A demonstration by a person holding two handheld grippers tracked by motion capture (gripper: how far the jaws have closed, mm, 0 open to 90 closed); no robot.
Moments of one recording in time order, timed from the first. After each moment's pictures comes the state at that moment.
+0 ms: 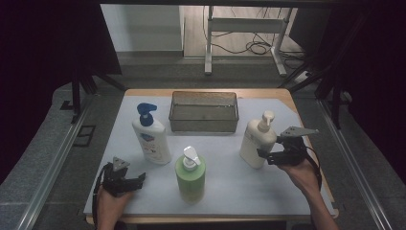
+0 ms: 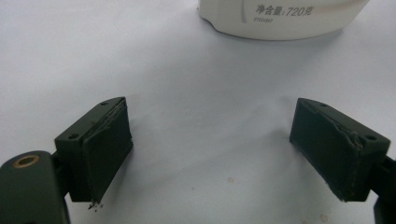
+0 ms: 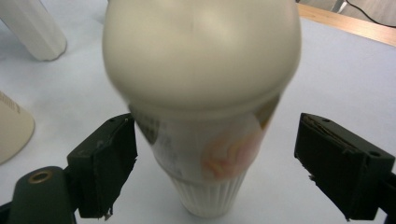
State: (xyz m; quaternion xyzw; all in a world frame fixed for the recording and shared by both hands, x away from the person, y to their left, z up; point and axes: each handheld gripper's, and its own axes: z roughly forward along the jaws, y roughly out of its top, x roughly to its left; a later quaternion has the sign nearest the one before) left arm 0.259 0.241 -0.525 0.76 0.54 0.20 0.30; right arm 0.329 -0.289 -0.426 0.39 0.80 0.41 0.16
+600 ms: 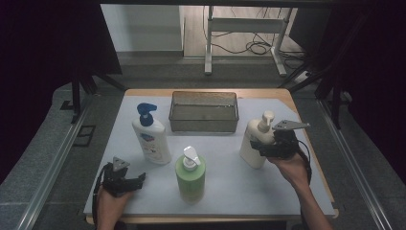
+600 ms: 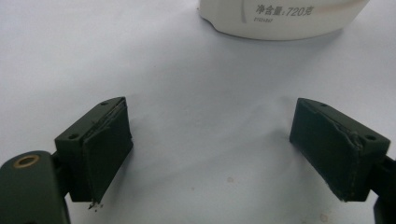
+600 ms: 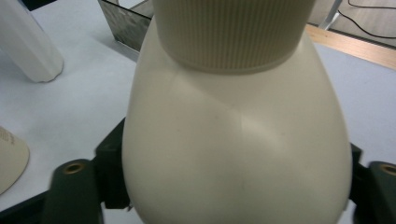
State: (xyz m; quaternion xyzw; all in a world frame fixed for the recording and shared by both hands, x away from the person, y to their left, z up) left arm 0.259 0.241 -0.524 0.76 0.54 0.20 0.30; right arm 0.341 -0.266 -0.416 0.39 0.80 0.41 0.18
